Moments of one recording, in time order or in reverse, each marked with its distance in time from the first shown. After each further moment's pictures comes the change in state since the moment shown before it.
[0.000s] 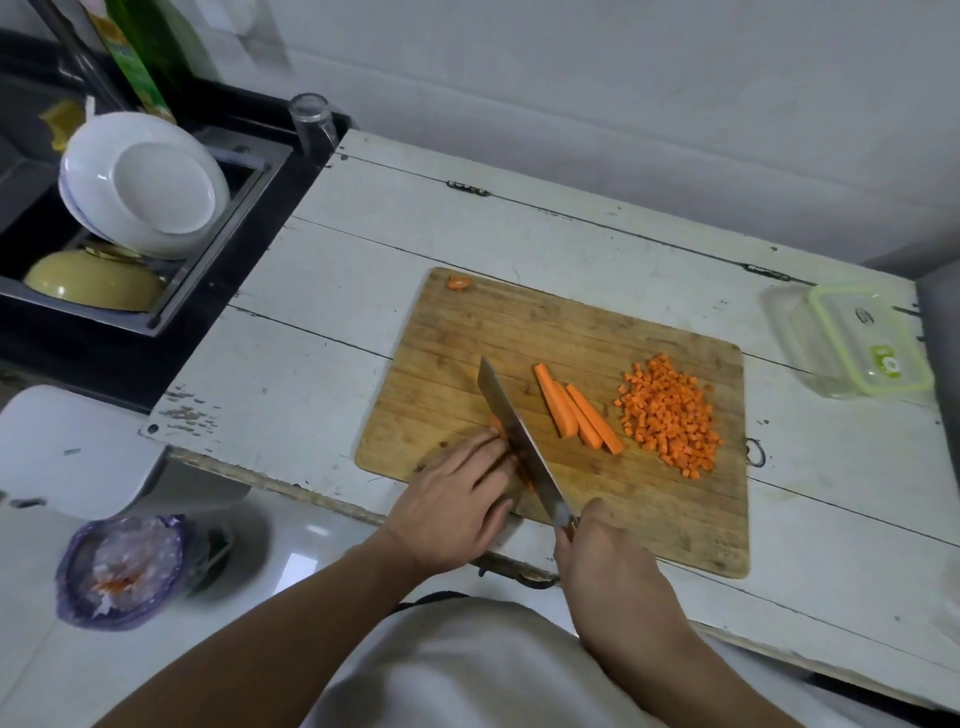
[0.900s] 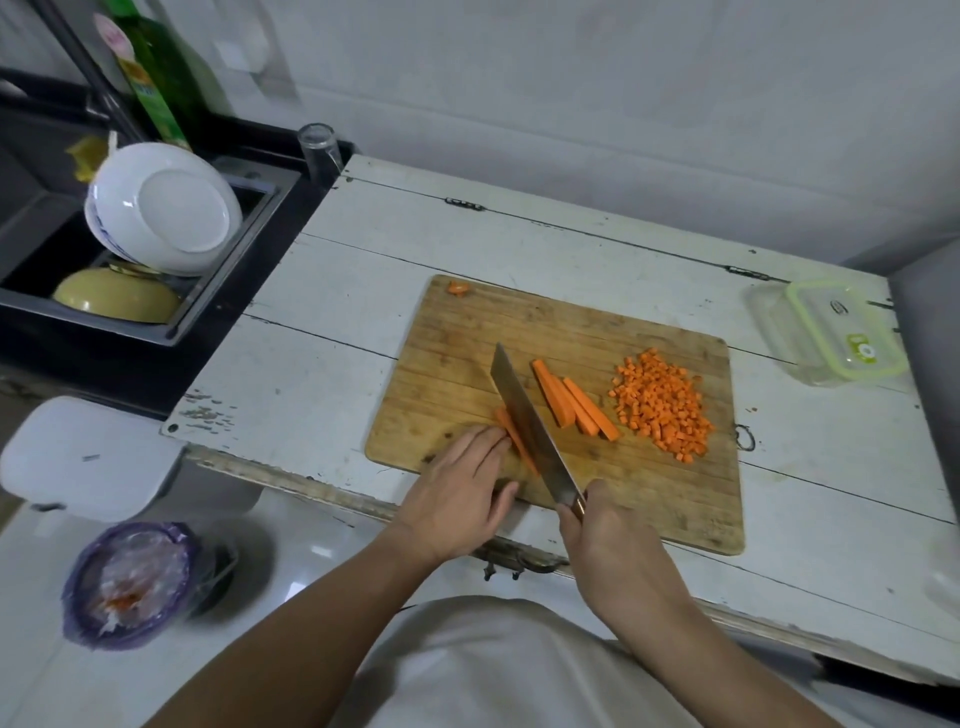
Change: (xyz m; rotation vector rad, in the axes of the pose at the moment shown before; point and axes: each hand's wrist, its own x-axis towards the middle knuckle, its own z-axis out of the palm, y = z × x) left_hand -0.002 0.011 -0.002 -0.056 0.045 -0.095; right_hand -0.008 0.012 0.006 0.100 0.092 -0.076
